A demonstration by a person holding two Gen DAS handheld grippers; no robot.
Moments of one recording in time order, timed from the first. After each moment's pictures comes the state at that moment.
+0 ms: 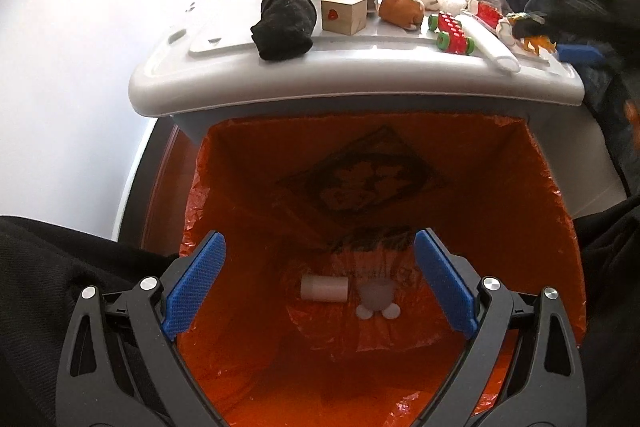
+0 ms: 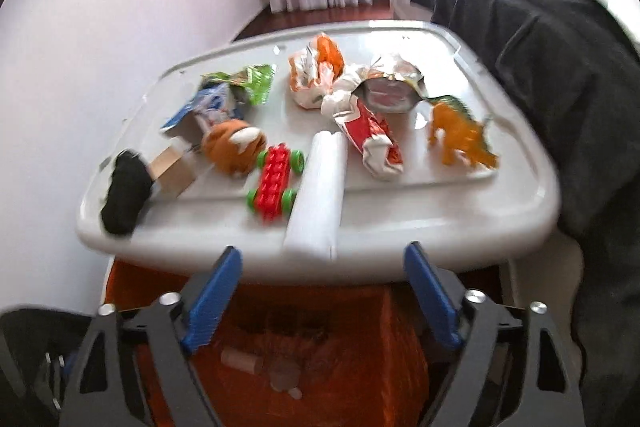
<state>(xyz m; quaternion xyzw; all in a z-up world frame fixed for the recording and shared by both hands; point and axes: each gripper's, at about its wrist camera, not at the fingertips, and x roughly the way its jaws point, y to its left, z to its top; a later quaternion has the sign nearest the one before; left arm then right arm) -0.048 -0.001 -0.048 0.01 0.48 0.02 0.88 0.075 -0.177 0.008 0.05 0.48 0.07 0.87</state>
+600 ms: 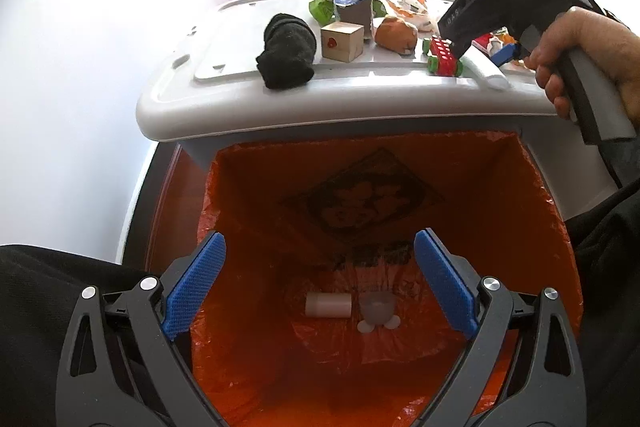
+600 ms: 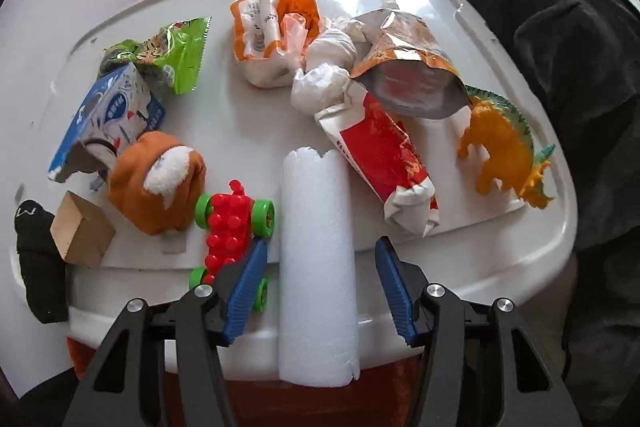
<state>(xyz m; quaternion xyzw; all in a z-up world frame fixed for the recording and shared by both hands) -0.055 0.004 -0.032 0.02 0.45 0.02 0.89 0.173 -0.136 -0.031 0.01 0.58 -0.05 0.81</state>
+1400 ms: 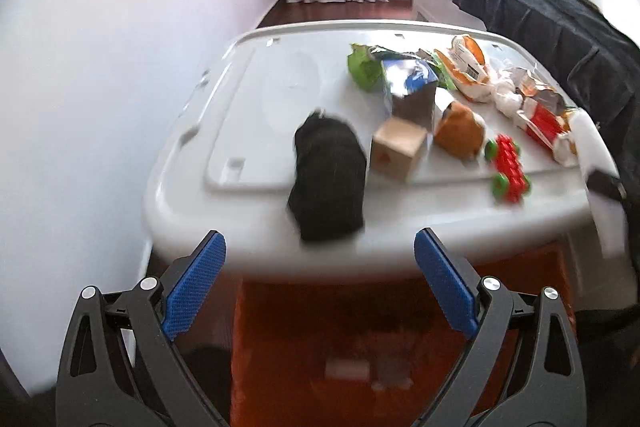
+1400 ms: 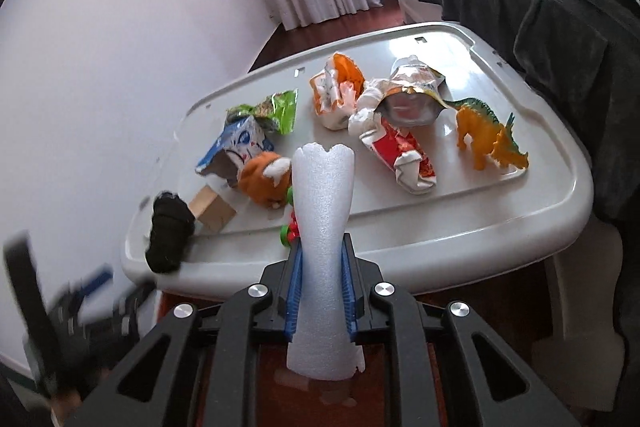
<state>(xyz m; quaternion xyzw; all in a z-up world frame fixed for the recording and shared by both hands) 0.075 0.023 0.004 0.02 0.44 0.05 0.90 0.071 -0.179 0.019 0.14 0.45 0.11 0.87</state>
